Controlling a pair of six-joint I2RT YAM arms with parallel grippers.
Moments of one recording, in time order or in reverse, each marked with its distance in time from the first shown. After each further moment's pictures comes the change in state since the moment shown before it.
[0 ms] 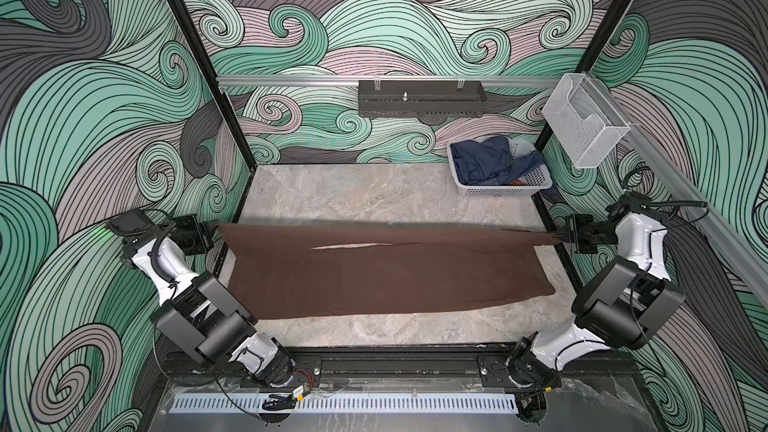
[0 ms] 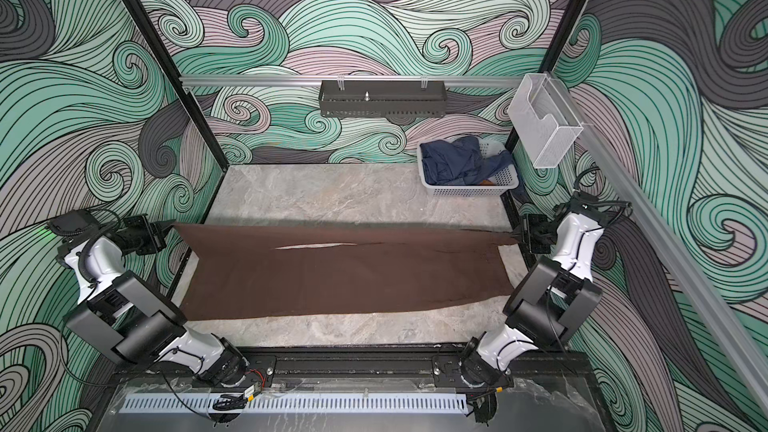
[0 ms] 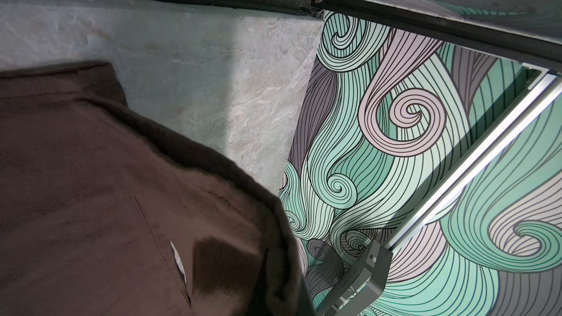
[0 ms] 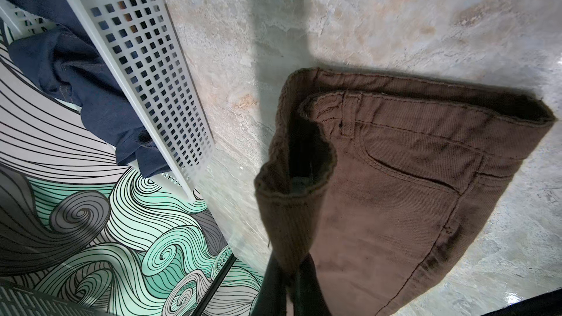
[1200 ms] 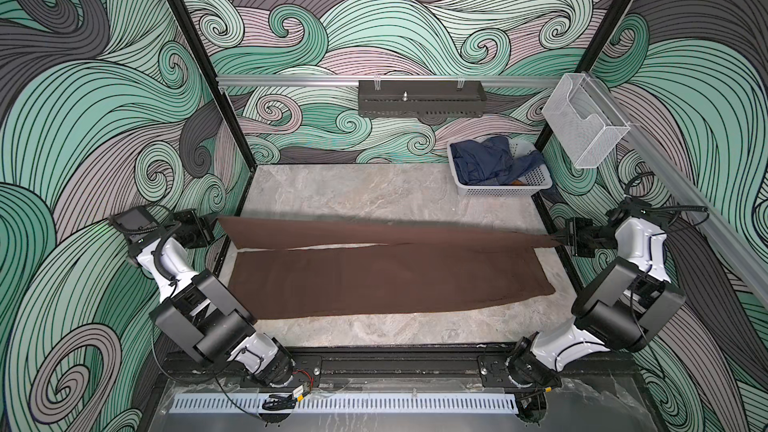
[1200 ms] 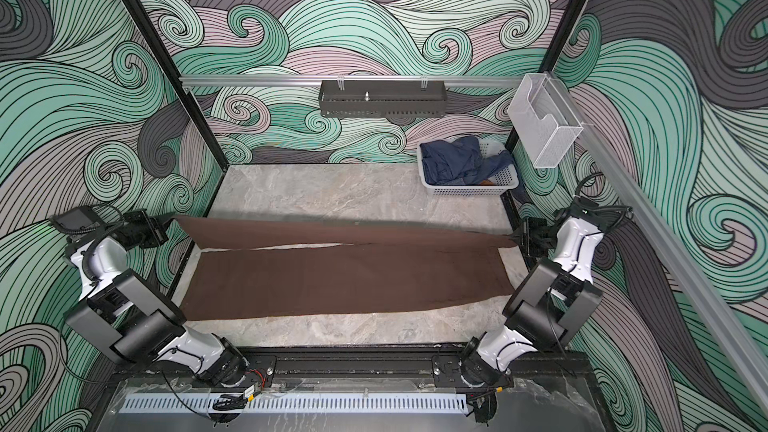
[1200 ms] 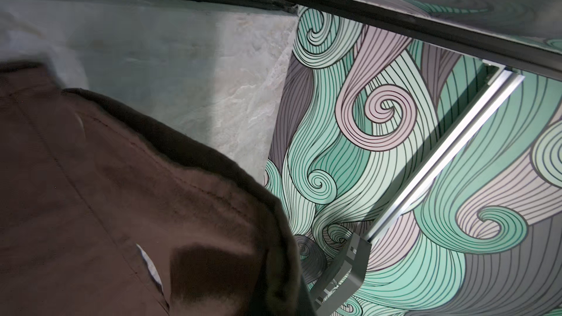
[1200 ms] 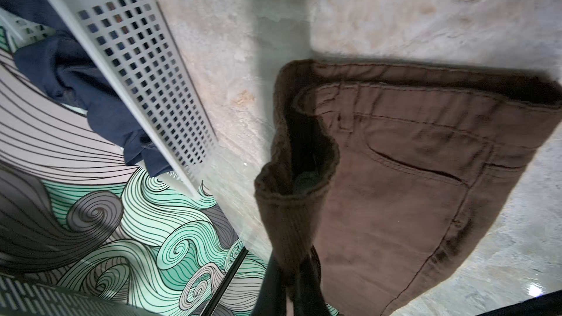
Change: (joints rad) left arm -0.005 0.002 -0.078 0.174 0.043 -0.096; right arm -0.024 -0.020 -0.092 0.043 -0.041 0.021
